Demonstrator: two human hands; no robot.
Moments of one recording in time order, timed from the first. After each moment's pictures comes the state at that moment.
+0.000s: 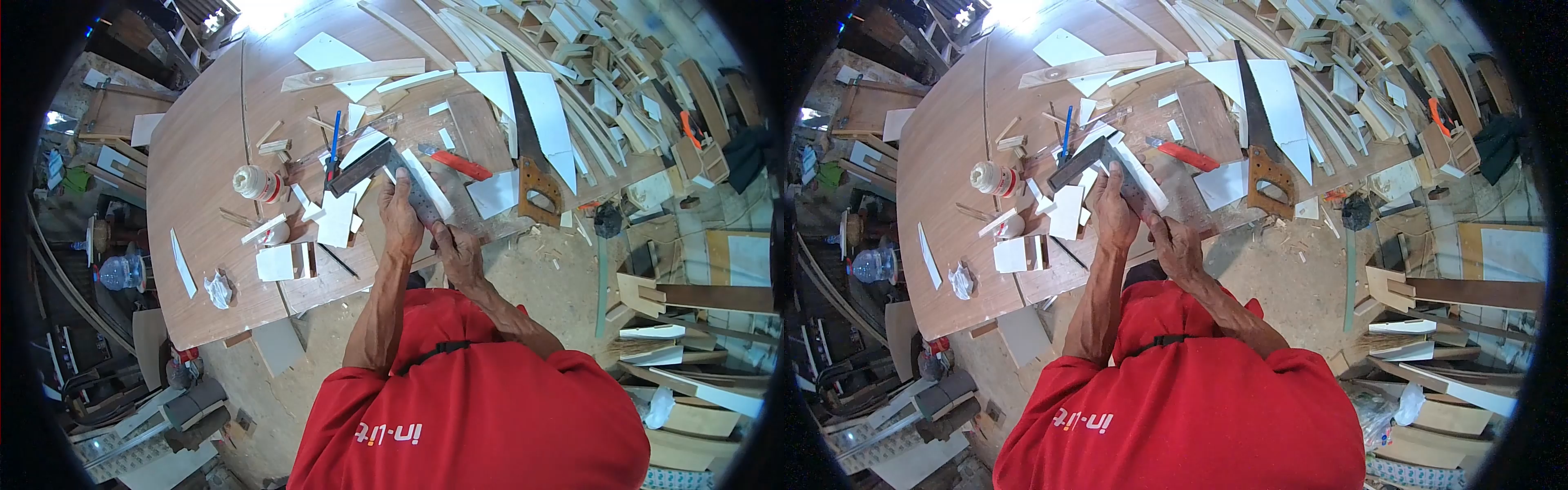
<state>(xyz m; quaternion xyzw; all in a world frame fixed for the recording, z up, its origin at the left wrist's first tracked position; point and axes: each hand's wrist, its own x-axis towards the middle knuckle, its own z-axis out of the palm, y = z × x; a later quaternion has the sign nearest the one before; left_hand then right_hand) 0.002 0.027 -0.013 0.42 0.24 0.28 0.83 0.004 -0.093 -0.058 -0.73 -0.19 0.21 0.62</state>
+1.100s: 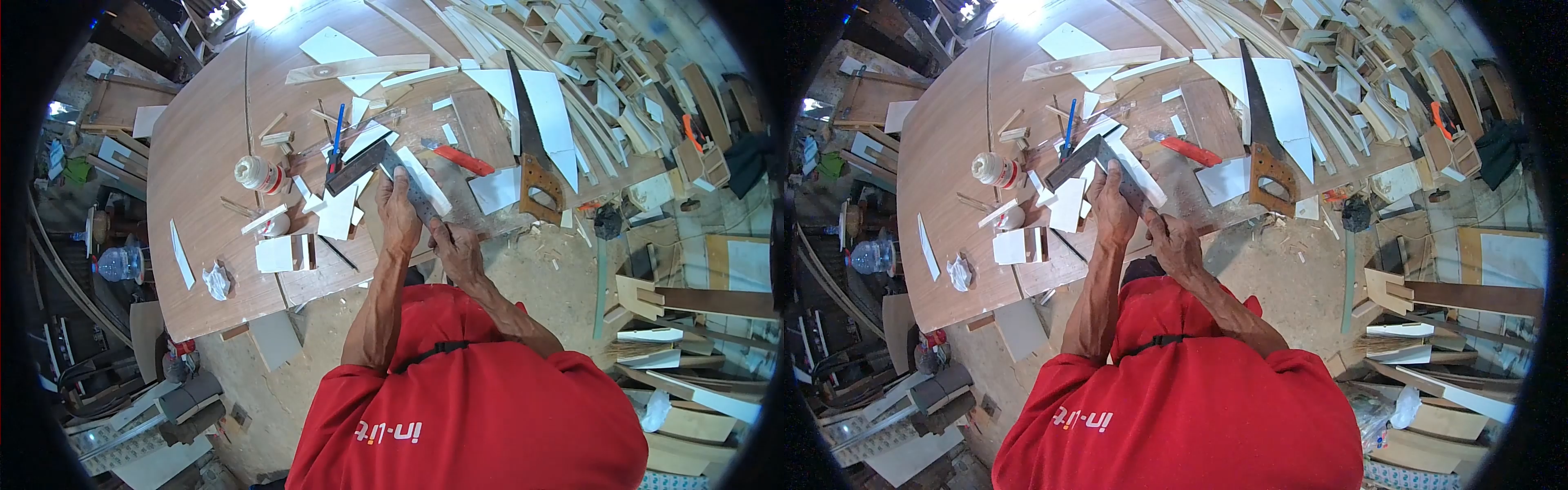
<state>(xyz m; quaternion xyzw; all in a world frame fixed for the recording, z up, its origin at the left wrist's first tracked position) -0.010 0.032 -0.020 0.49 0.24 0.27 0.79 0.003 -0.095 -0.047 -0.77 -0.19 0.27 0.55</state>
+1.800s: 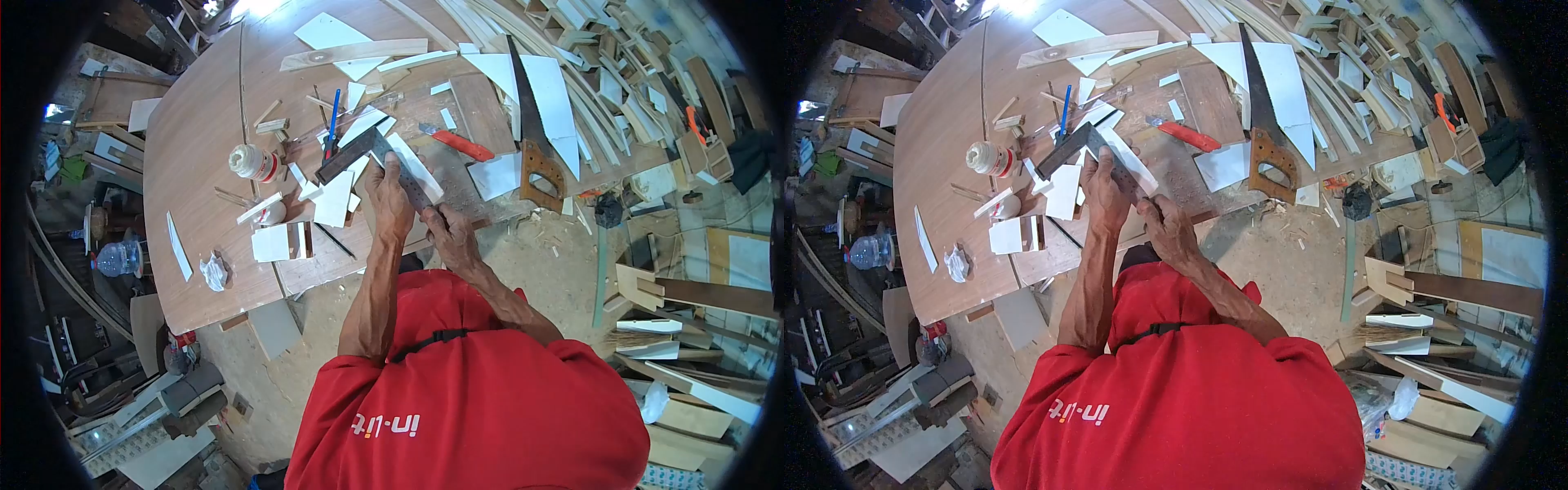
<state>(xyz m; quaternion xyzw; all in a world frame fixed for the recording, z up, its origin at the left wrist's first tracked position) -0.012 0.039 -0.026 0.52 0.26 0.28 0.77 0.002 -0.090 -0.060 -0.73 -0.18 0.30 0.59</state>
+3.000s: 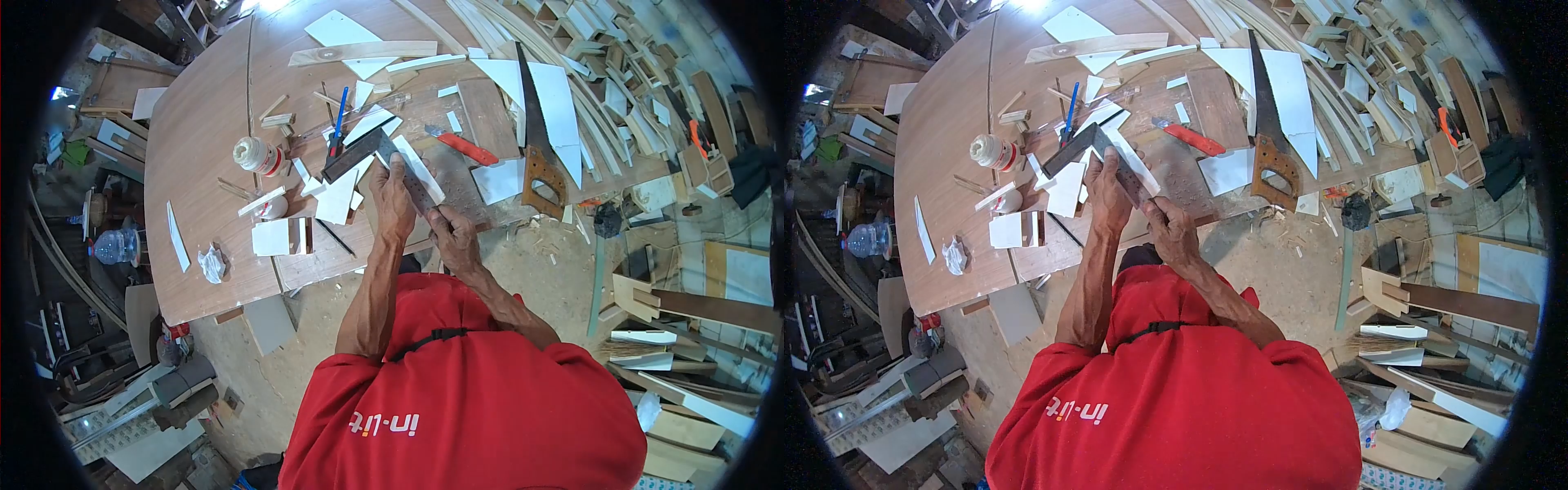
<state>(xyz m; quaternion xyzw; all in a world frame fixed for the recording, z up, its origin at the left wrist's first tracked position) -0.014 0.040 -0.031 0.50 0.26 0.29 0.77 0.000 -0.091 -0.061 -0.71 -0.21 0.27 0.61</state>
